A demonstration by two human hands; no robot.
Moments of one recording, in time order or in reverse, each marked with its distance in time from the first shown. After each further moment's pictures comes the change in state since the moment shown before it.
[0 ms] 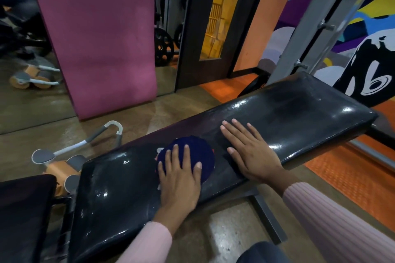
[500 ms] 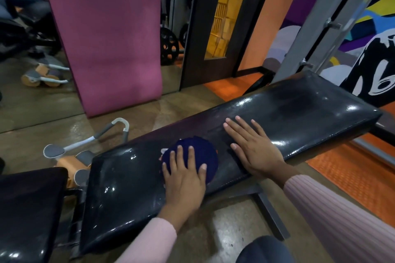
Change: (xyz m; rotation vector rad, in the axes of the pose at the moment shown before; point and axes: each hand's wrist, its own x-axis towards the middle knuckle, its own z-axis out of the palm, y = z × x) left_hand -0.015 0.000 -0.009 0.025 -0.081 -0.036; right_hand 0.001 0.000 0.002 -0.027 0.001 -0.004
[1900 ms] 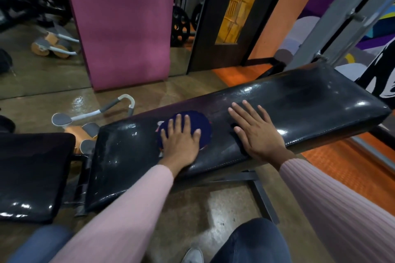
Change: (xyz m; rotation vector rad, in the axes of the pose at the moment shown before) left_hand 0.038 -0.015 0.000 -0.152 -0.044 -0.086; right_hand -0.001 -0.002 -0.003 -0.090 -0.049 0.011
